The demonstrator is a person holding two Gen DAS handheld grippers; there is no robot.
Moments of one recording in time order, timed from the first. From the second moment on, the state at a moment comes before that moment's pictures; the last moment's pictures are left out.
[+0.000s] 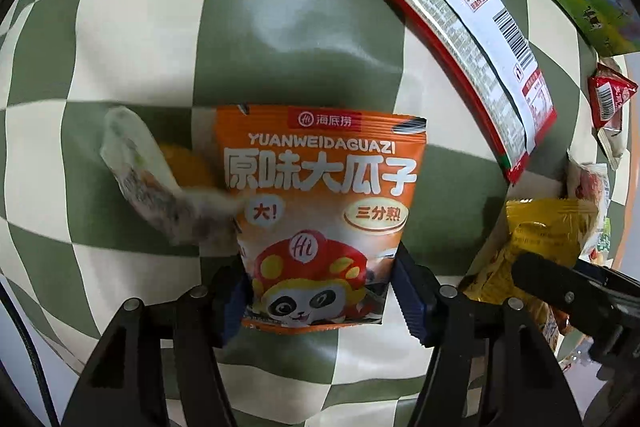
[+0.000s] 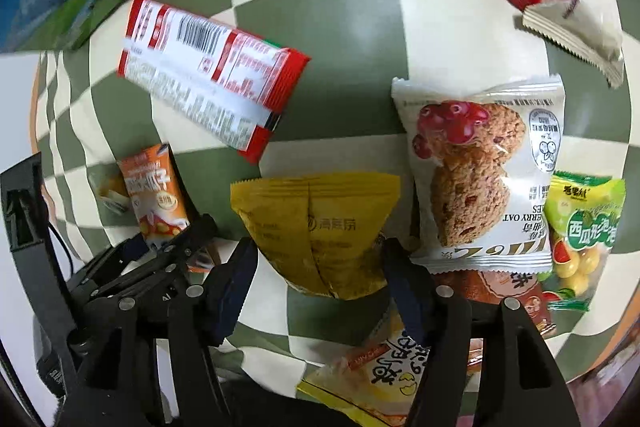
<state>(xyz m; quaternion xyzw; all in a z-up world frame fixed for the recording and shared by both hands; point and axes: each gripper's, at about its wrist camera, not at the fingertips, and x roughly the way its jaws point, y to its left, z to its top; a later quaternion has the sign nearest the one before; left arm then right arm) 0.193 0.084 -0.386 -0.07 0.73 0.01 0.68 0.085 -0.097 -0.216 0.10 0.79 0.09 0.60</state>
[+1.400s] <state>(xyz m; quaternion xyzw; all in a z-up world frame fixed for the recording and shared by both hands) 0.308 0.068 -0.138 -0.13 0.58 -0.10 0.79 0.198 -0.126 0.016 0.20 0.62 0.19 0.74</state>
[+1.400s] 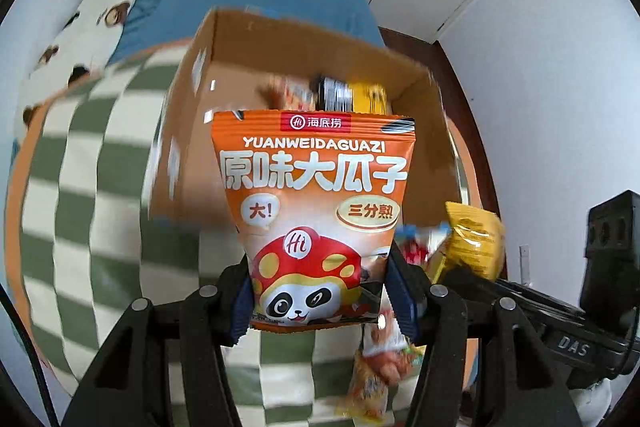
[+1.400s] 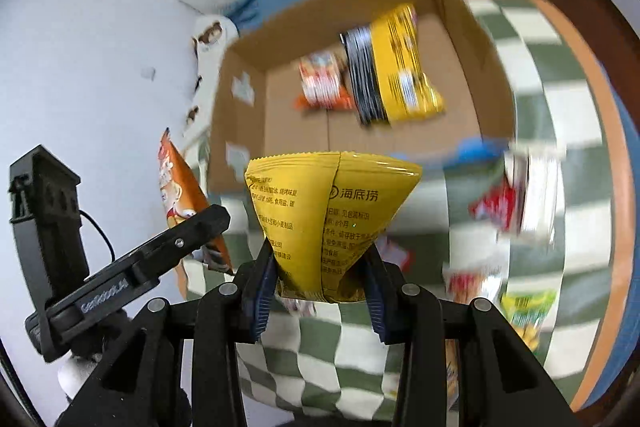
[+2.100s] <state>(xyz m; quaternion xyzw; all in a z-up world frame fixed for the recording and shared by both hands) 0.442 0.071 -0.286 -0.13 0.74 -0.07 0.65 0.328 -0.067 -0.110 0.10 0.74 0.17 0.64</state>
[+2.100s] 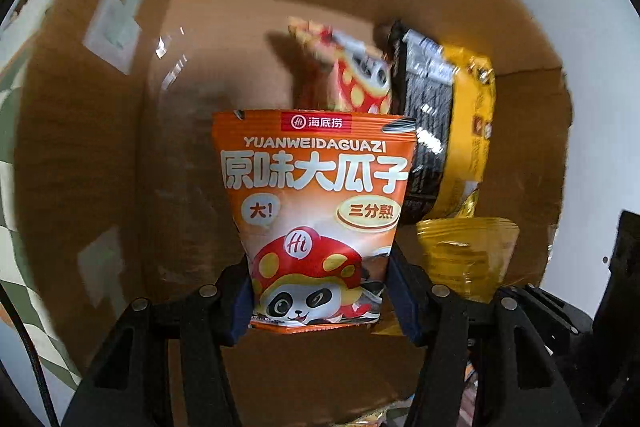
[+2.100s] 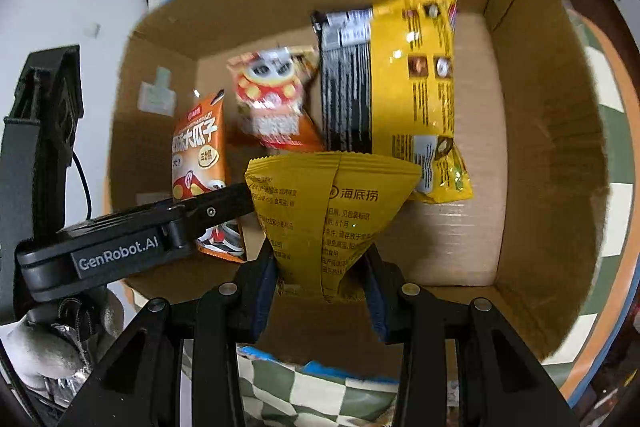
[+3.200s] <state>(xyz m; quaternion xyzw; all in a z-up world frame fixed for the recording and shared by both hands) 0.341 0.075 -0.161 -0.04 0.57 -0.02 0.82 0.260 -0.093 -0.015 -0.01 0.61 0.08 0.79</state>
